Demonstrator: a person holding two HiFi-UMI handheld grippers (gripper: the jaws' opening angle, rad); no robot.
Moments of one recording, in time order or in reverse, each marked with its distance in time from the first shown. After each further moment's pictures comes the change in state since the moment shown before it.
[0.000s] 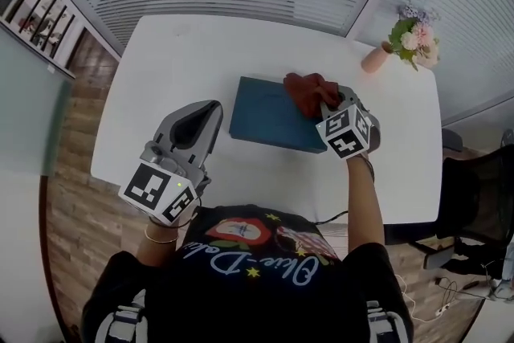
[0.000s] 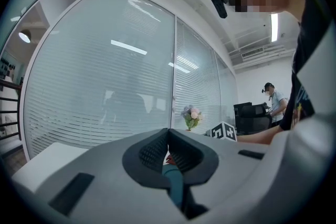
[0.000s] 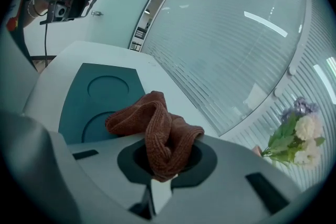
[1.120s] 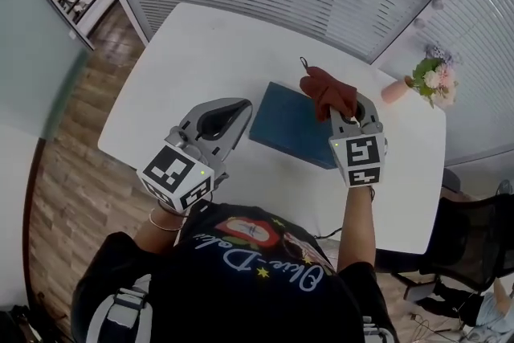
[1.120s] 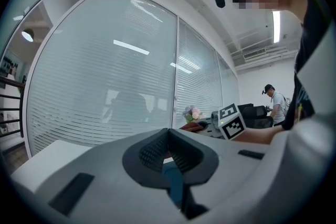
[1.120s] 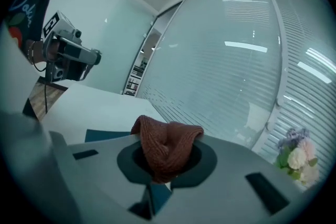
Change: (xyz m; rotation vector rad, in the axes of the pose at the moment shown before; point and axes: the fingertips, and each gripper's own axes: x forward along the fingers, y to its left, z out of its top) left arm -0.013 0.004 -0.002 -0.013 -0.009 0.019; right arm -0.068 0.001 0.123 0.099 -0.423 -0.046
